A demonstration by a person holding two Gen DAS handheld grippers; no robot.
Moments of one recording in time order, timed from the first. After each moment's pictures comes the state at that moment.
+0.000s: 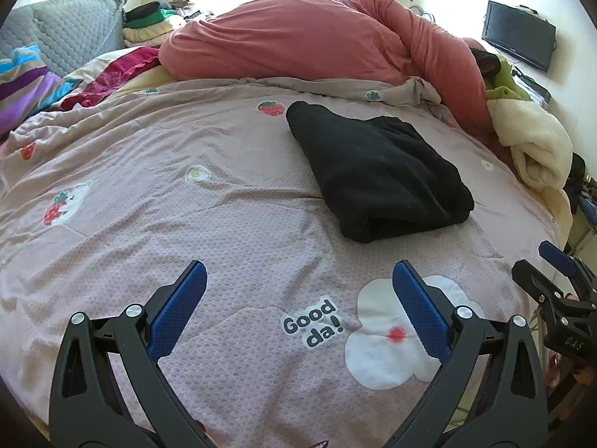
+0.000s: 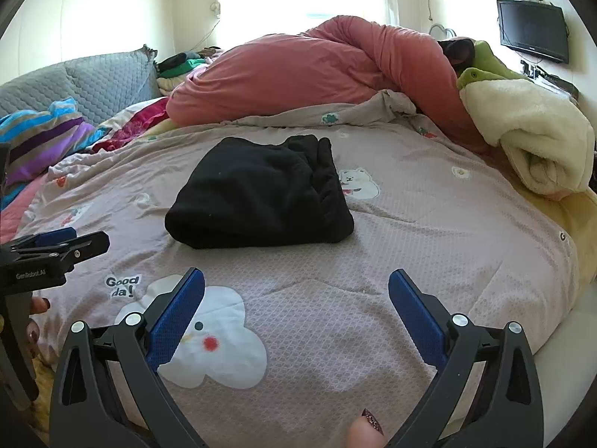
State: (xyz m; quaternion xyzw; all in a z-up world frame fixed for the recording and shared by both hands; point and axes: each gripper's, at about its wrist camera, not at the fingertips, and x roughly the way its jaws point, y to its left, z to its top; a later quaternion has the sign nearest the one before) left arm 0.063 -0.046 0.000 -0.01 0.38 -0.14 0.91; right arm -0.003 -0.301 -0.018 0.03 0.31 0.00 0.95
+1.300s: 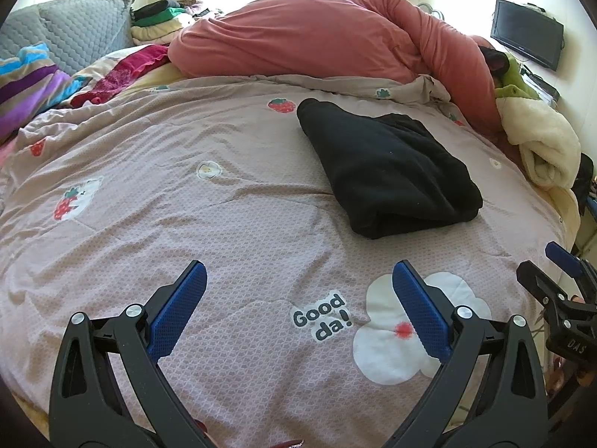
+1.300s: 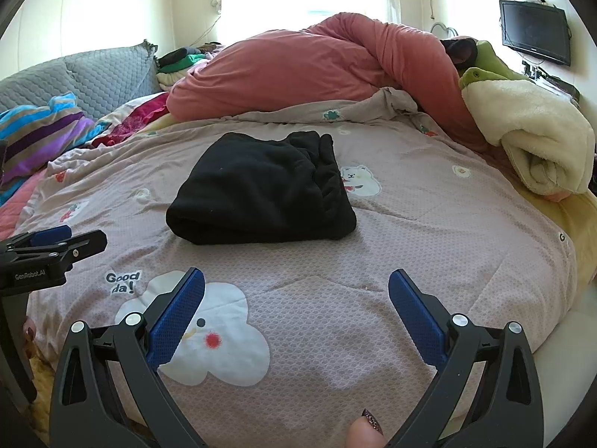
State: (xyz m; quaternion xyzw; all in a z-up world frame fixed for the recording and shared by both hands) left arm 0.060 -0.042 0.001 0.00 0.39 -0.12 0.91; right arm -0.002 -0.298 -0.020 0.03 0.31 0.00 0.95
